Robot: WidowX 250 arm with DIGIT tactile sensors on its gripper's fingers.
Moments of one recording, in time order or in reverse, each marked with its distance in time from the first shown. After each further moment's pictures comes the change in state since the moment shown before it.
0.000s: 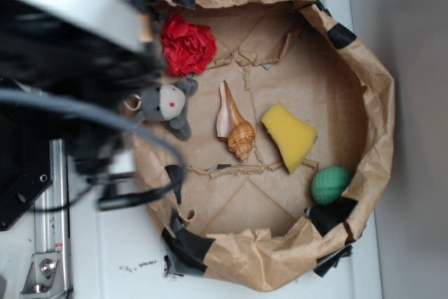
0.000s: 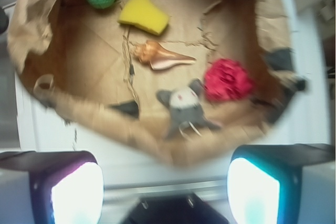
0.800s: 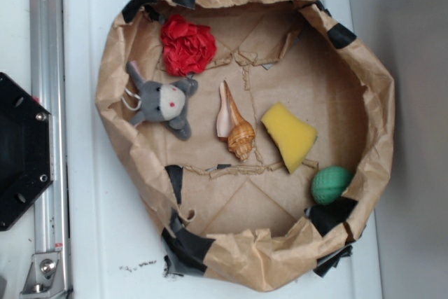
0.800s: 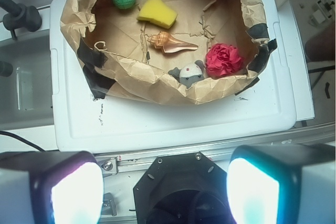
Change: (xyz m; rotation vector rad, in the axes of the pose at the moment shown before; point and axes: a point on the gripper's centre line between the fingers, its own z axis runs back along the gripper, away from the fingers) arm -0.085 -0.019 0.070 0.018 -0.115 -0.019
